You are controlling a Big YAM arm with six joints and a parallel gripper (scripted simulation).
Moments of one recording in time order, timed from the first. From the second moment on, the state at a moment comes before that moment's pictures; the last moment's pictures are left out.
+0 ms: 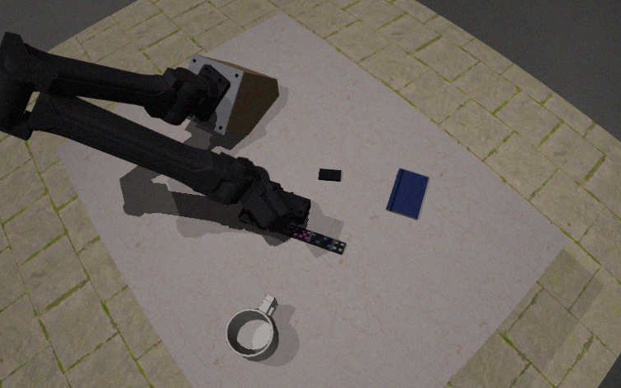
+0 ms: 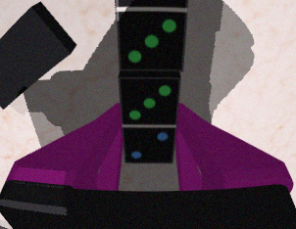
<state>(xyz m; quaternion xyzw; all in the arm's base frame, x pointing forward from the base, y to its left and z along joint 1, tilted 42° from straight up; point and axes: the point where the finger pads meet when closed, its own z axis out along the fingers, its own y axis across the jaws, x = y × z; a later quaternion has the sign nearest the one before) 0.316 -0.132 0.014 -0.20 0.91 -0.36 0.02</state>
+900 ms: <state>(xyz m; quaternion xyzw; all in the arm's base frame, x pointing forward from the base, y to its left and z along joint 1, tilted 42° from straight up) 0.317 -0.132 0.015 -0.20 0.91 -0.36 0.01</state>
